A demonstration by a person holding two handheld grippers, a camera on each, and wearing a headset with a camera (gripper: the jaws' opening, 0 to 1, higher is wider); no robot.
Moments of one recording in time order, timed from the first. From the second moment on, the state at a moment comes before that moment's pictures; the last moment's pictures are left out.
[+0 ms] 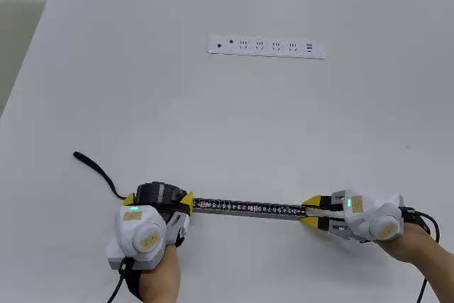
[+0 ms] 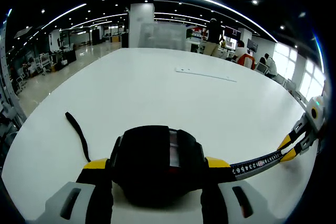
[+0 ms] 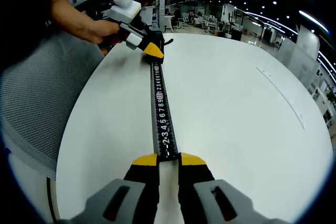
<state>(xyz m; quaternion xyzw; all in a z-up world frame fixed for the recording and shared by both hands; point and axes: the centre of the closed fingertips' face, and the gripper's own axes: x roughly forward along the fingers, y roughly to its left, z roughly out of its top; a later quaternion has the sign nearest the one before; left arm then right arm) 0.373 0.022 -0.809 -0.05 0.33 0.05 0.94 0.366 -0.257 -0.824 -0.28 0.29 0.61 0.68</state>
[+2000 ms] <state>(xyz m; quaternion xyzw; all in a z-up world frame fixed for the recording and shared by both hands) 0.371 0.023 -0.810 -0.07 0.34 0.04 0.94 0.367 -0.237 -0.820 -0.28 0.29 0.61 0.68</state>
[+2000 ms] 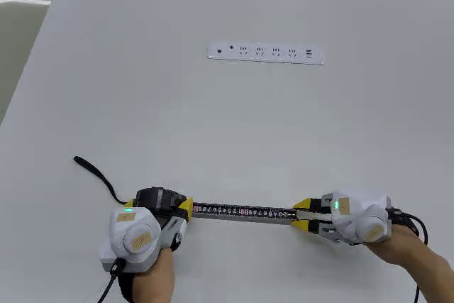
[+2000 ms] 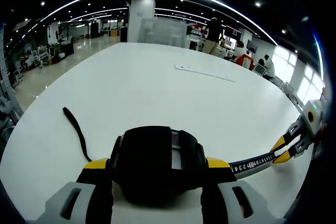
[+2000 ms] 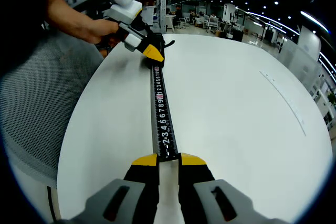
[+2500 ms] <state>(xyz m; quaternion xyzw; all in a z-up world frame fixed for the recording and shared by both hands) 0.370 0.022 -0.810 -0.07 0.35 0.04 0.93 0.367 -0.230 -0.820 -0.27 0.29 0.61 0.68</state>
